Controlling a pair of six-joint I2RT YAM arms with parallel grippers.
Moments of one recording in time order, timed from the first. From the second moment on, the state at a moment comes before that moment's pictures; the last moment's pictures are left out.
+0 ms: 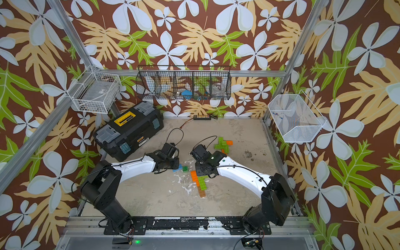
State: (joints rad) left arm -0.60 1.74 1.00 -0.31 -0.04 -0.48; right arm 0.80 1.49 1.13 -0.84 0.16 0.58
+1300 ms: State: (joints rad) left arm -0.92 1.33 0.61 -0.26 0.09 -0.78; right arm 0.88 1.45 1.02 -0.78 0.07 0.55
